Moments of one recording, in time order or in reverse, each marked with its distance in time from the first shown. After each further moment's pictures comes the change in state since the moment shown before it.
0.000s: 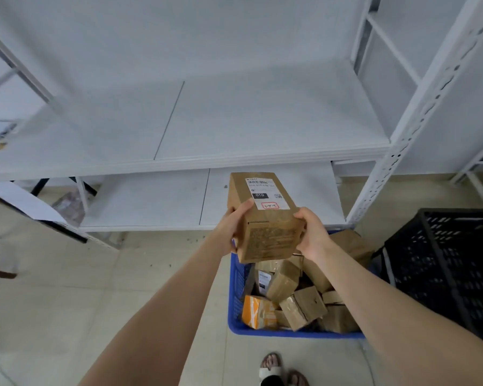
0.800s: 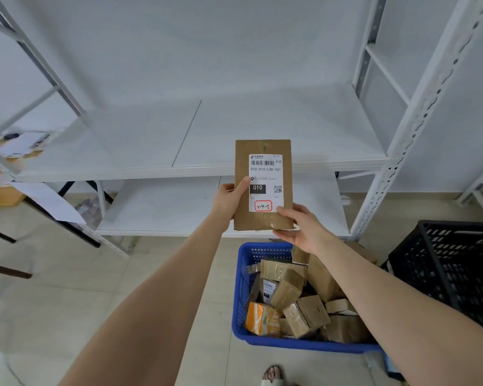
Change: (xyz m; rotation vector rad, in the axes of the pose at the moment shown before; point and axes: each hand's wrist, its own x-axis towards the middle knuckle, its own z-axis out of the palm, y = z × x) left_hand -0.039 0.038 -0.004 0.085 0.225 0.358; right_hand -0.045 -0.019 0.020 -0.053 -0.178 -0.052
